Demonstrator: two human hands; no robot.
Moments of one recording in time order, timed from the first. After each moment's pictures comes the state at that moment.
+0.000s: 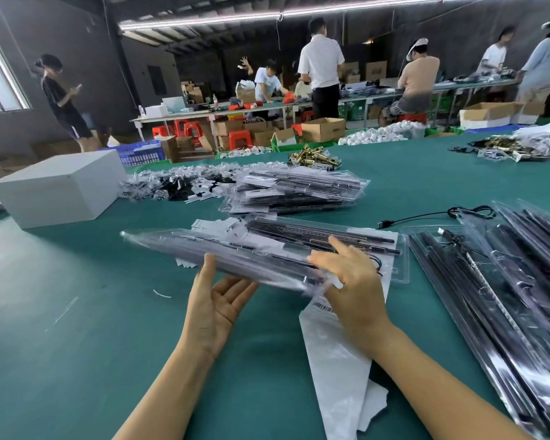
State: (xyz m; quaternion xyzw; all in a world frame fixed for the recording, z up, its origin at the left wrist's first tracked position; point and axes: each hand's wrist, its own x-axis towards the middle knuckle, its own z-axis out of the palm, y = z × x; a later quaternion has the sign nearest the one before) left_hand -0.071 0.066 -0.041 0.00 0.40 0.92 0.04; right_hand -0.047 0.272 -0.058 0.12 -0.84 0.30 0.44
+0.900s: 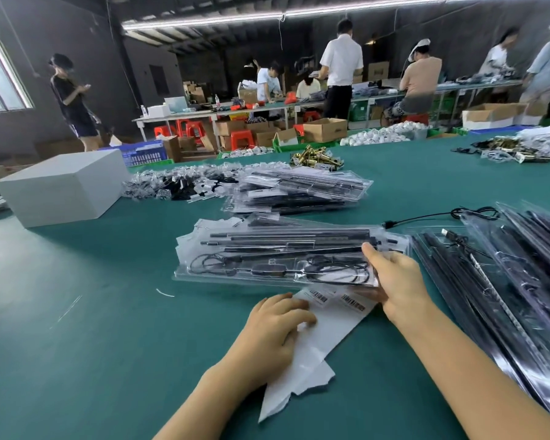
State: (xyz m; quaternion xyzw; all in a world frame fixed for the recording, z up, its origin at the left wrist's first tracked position) left_hand -0.049 0.095 -0.079 0.37 0.89 0.26 -0.08; right_hand -0.064 0.314 -0.045 -0.24 -0.60 0.74 0.18
